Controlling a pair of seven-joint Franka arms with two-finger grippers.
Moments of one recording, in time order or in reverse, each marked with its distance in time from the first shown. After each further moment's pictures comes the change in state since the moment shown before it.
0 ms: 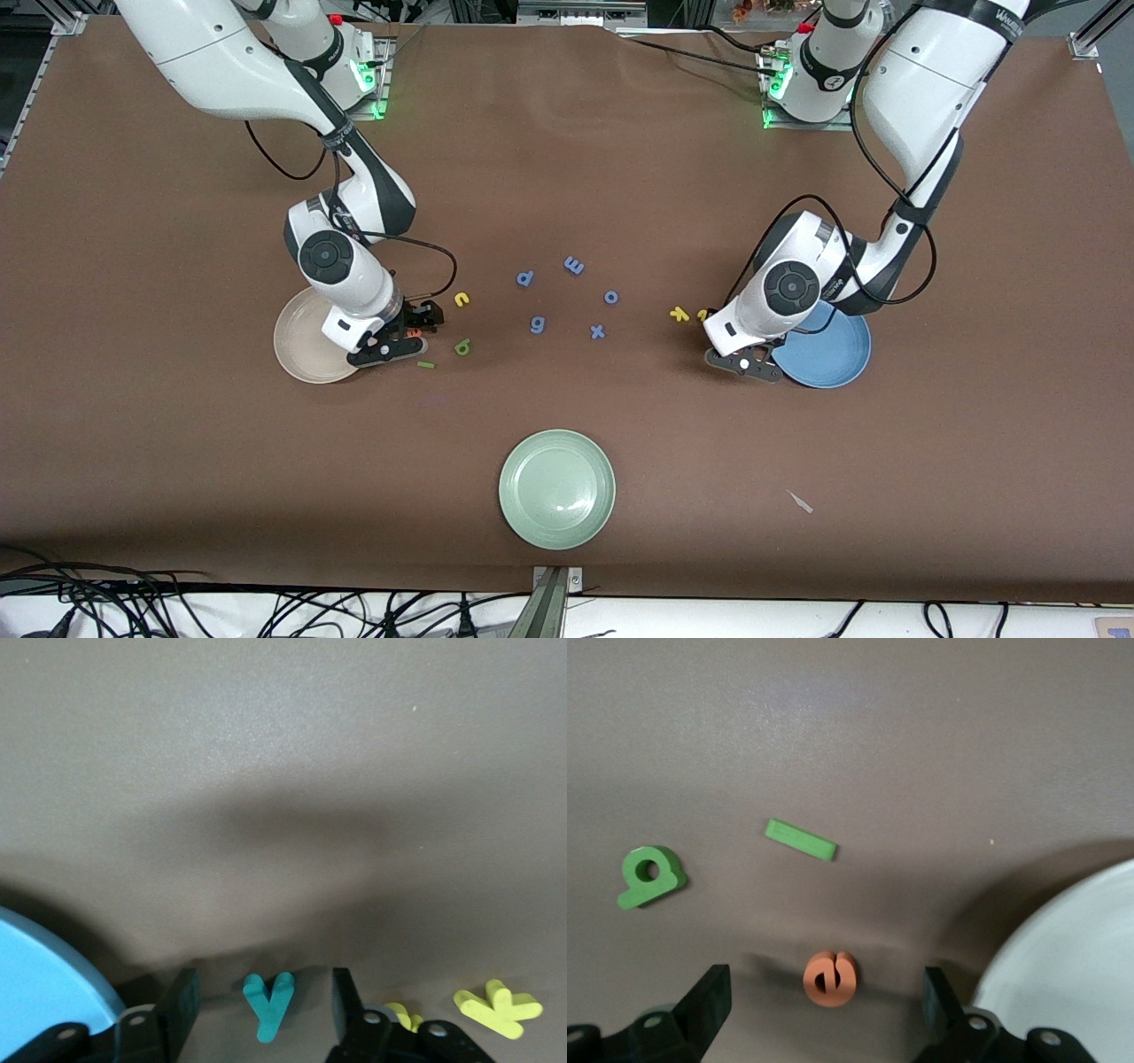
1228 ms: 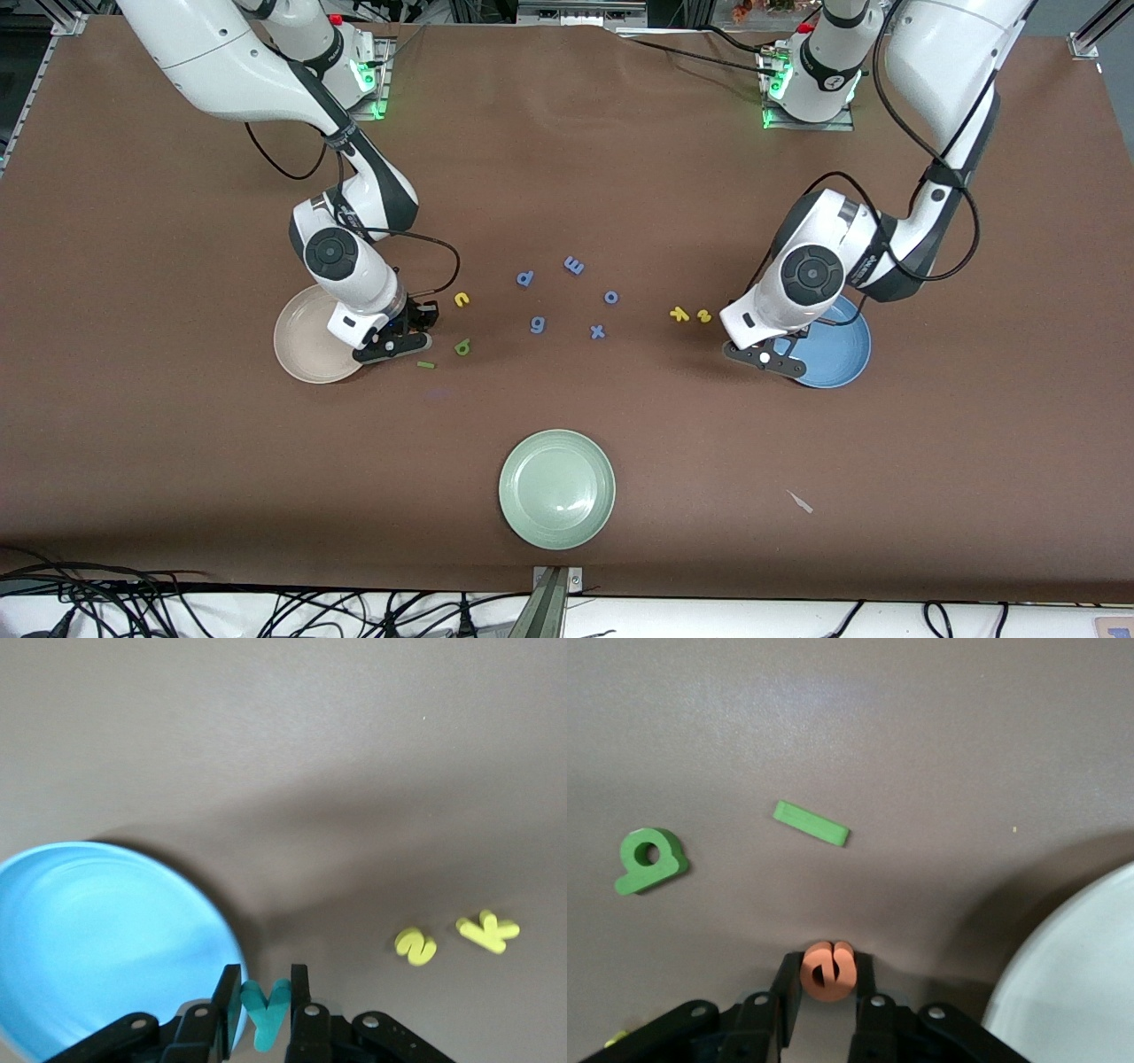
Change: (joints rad) left arm 0.008 -0.134 -0.008 0.063 0.000 -0.250 0.057; right arm 0.000 -0.002 0.004 -0.027 -0.009 0.022 -0.003
